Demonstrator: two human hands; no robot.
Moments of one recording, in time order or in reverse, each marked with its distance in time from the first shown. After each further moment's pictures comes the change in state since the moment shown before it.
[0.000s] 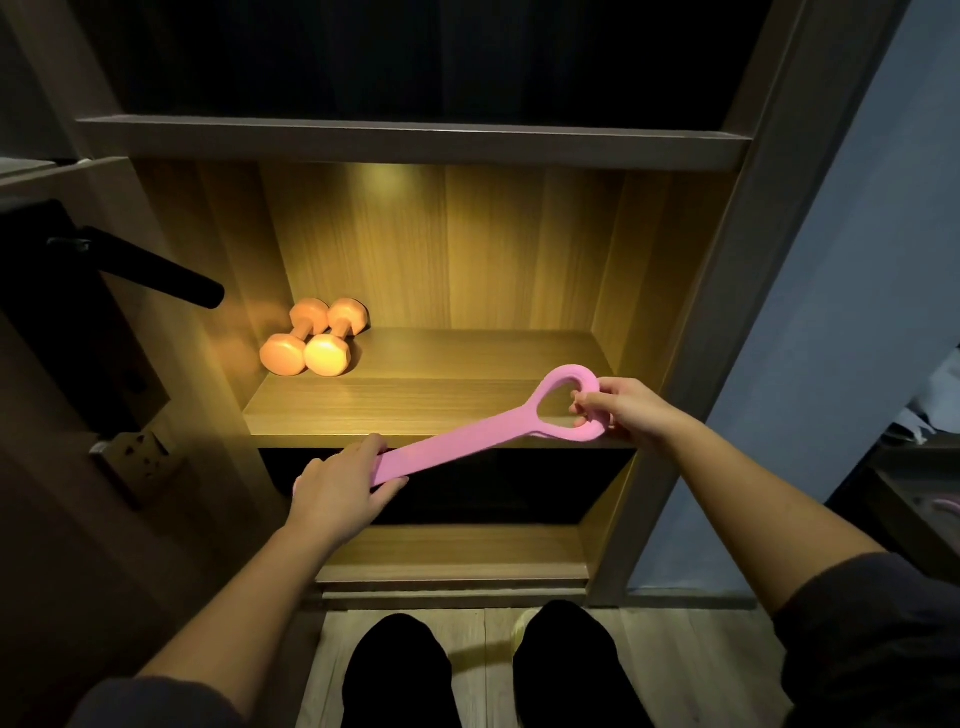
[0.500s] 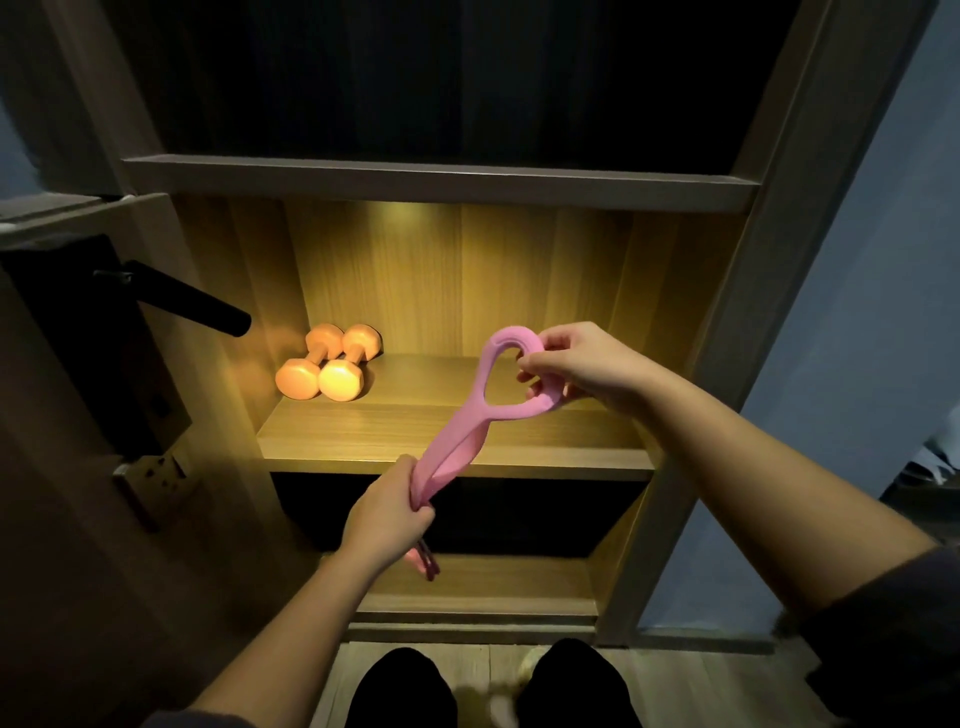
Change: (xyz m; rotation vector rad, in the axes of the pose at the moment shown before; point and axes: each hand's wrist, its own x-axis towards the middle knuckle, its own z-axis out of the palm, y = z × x) left_hand 0.009 0.035 0.010 -0.439 -0.056 -0.188; right_hand -0.022 -0.119 0.047 -0.171 -0.103 -0.244
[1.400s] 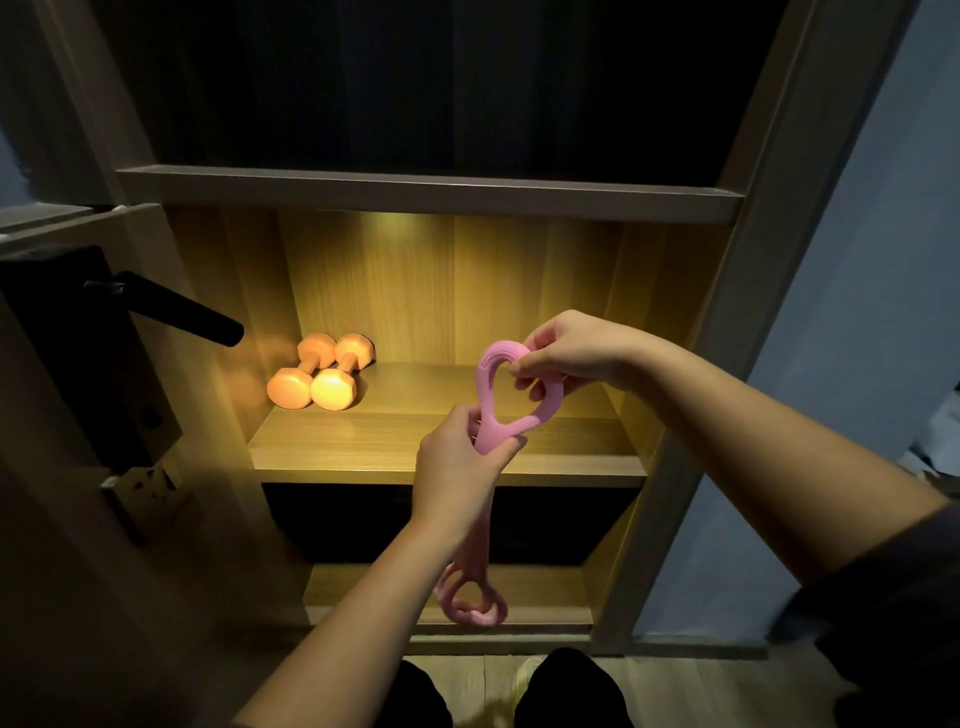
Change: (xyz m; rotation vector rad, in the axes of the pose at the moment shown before) left_hand 0.000 0.113 -0.008 -0.406 0.295 0.148; right_hand 0.008 -0.027 -0.009 -0.328 -0.055 0.069
